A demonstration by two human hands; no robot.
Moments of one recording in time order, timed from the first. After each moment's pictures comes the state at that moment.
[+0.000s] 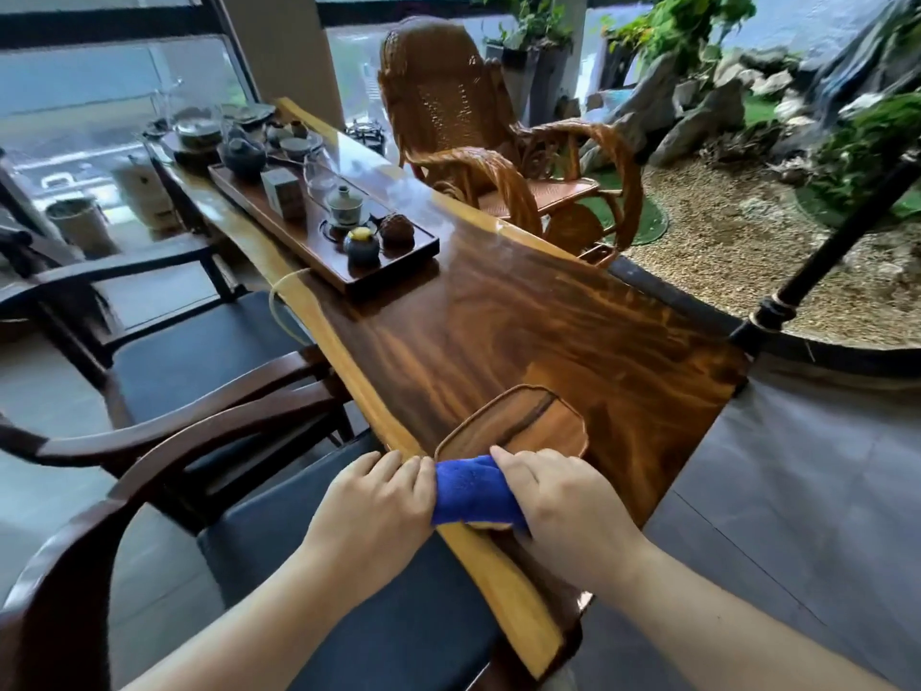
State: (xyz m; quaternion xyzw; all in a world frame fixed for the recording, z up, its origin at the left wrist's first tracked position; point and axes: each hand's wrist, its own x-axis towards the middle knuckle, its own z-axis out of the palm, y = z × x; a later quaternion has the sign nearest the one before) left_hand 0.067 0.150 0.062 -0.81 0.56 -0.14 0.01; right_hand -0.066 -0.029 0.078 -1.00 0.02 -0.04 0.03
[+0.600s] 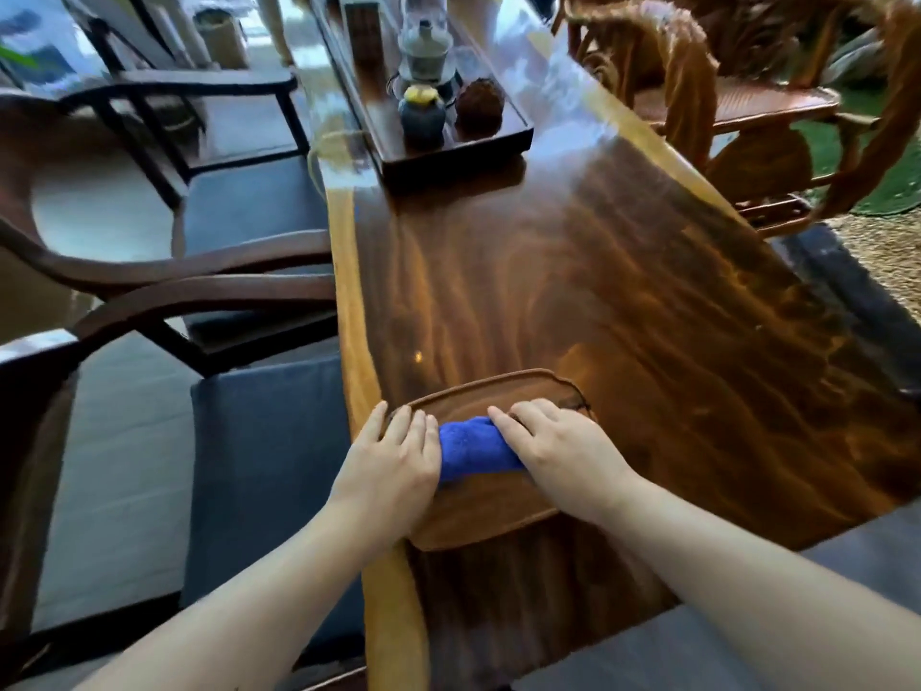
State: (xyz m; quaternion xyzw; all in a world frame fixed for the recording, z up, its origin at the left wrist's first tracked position) left_hand 0.067 -0.005 -0.064 -0.92 0.37 0.00 0.12; right_hand 0.045 -0.226 -0.063 -0.97 -0.23 0.05 0.04
